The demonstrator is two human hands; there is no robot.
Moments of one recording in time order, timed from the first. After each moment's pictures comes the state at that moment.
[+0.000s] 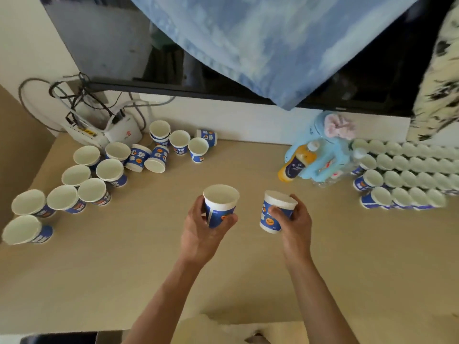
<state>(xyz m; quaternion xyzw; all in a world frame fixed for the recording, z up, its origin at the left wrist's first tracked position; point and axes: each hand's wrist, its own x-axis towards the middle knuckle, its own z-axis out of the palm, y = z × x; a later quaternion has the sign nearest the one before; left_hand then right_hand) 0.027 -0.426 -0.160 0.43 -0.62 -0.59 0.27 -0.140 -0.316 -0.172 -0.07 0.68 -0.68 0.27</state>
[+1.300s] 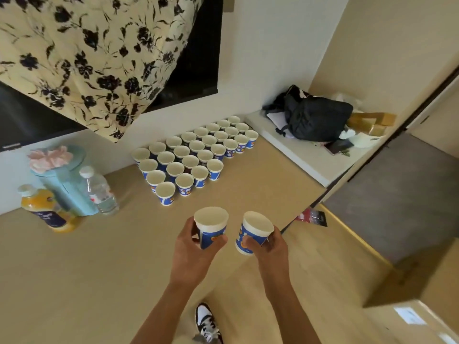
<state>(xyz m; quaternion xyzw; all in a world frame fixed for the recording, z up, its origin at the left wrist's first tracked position) -0.327 -0.017 -0.128 0.22 -0.73 -0.64 0.12 -0.378 0.150 -0.148 0.07 0.68 -0.73 0.06</state>
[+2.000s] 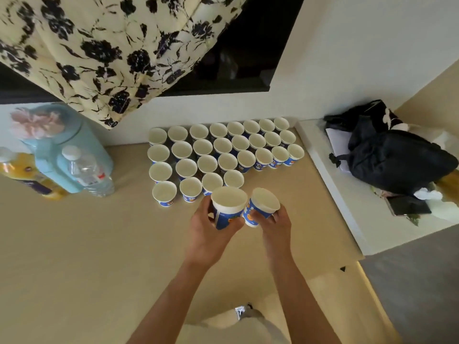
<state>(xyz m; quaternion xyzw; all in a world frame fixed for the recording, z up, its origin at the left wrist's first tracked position) -0.521 -0.017 -0.140 0.34 -0.67 -0.64 0.19 -0.638 0.101 -0.183 0.01 0.70 -0.68 0.20</state>
